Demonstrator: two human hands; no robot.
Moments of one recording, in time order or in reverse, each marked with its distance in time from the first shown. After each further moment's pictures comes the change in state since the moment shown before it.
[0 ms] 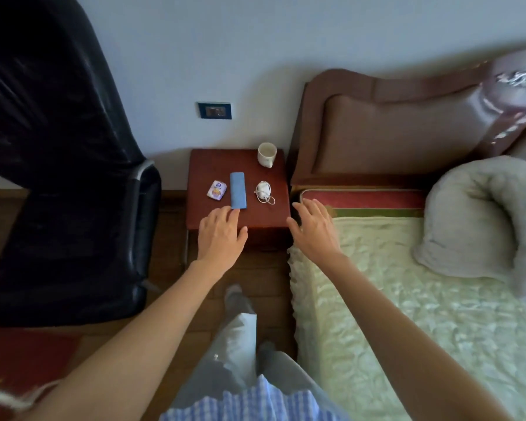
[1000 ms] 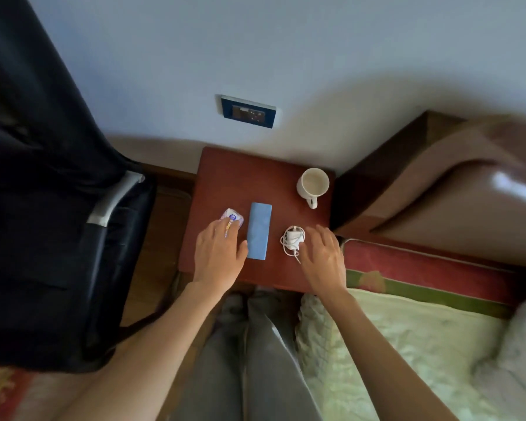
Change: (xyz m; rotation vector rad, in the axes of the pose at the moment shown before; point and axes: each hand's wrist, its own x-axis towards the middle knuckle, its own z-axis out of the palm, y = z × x) left_hand 0.263 -0.106 0.124 -0.107 -0.168 -0.260; right_hand 0.290 0.036 0.179 0.071 -0.179 0.078
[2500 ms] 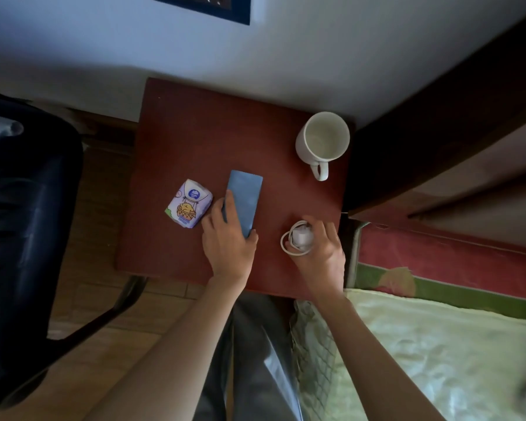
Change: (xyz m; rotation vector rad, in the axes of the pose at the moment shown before) left_hand 0.073 0.028 0.197 -0.171 0.038 -0.316; right_hand 0.046 0.098 0.126 0.066 0.153 0.052
